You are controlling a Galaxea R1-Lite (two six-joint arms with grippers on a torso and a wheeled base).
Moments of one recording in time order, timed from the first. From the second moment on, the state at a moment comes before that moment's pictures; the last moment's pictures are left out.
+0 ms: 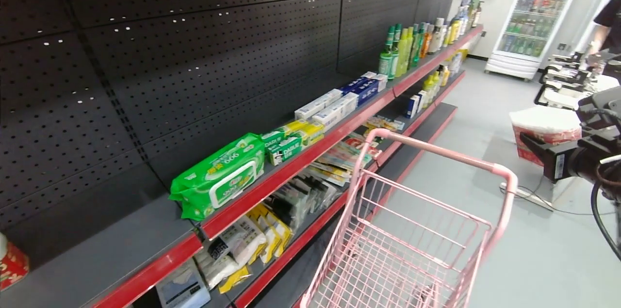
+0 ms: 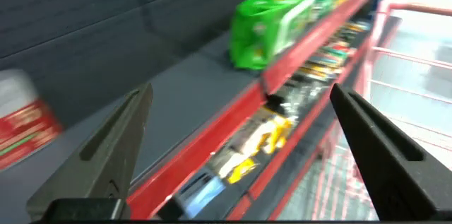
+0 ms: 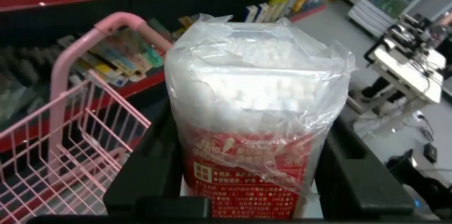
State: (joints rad) left arm 0.00 0.00 0.00 0.01 -0.02 0.03; right arm -0.09 1.46 -0.46 -0.91 0.04 -0.39
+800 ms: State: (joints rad) left arm 0.00 0.00 0.00 0.00 -0.02 0.03; right arm -0.09 1.46 -0.46 -0.91 0.03 -0.39
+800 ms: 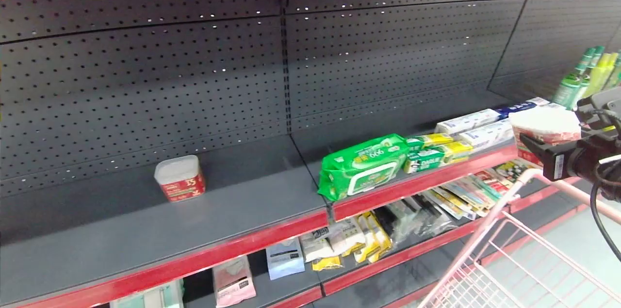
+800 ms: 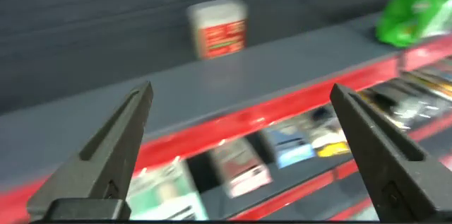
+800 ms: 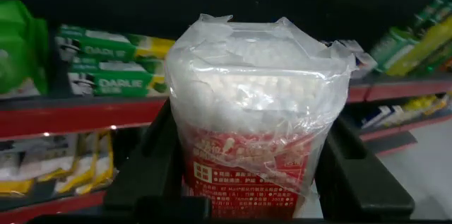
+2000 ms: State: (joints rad) left arm -0.04 0.26 -0.19 -0.02 -0.06 0.02; right arm -0.10 1.08 -0.24 -0.91 0.10 -0.28
